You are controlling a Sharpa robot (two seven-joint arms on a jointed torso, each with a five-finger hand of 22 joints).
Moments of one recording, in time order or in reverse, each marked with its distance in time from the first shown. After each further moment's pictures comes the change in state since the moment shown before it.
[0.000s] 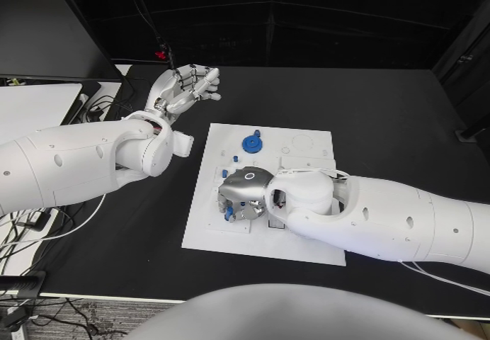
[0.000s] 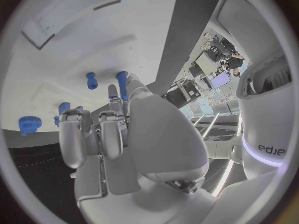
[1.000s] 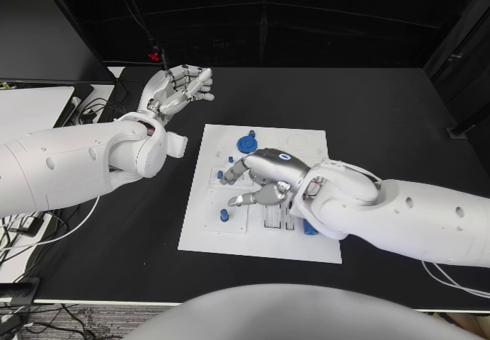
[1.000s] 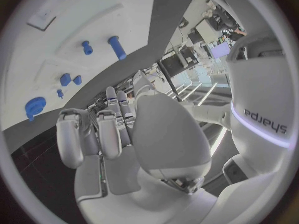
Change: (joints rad) left arm 0.000 0.004 0.000 -0.015 0.000 0.003 -0.001; left_hand 0.000 0.000 -0.005 0.000 0.000 0.000 0.000 0.000 -0.001 0.000 0.000 0.004 -0.001 0.000 0.000 0.004 -0.001 0.000 0.000 0.000 0.000 0.001; right arm 0.020 -0.213 0.000 0.132 0.337 -0.404 0.155; right_hand -0.099 -0.011 -0.051 -0.008 0.022 -0.097 0.042 0.015 0.011 -0.097 0.031 0.058 0.009 0.000 0.029 -0.028 0.000 0.000 -0.001 0.034 -0.030 0.000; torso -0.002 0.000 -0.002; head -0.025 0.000
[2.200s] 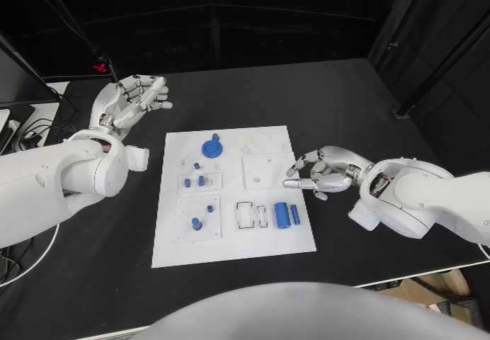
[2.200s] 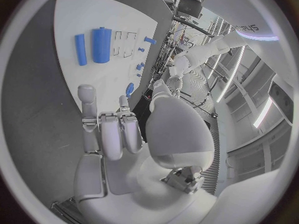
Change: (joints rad) left arm -0.008 0.026 0.000 -0.035 0.000 0.003 0.001; left_hand 0.000 0.000 -0.006 0.001 0.000 -0.007 0.000 0.004 -0.002 0.000 0.000 0.004 -0.001 0.000 0.000 0.000 -0.003 0.000 0.000 0.000 0.000 0.000; right arm 0.061 -0.527 -0.094 0.227 0.625 0.005 -0.189; right_hand -0.332 0.013 -0.229 0.012 0.116 -0.351 -0.077 0.457 0.064 0.427 -0.090 1.446 1.238 -0.016 -0.051 0.037 -0.012 0.155 -0.343 -0.047 -0.644 -0.005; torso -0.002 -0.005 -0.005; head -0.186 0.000
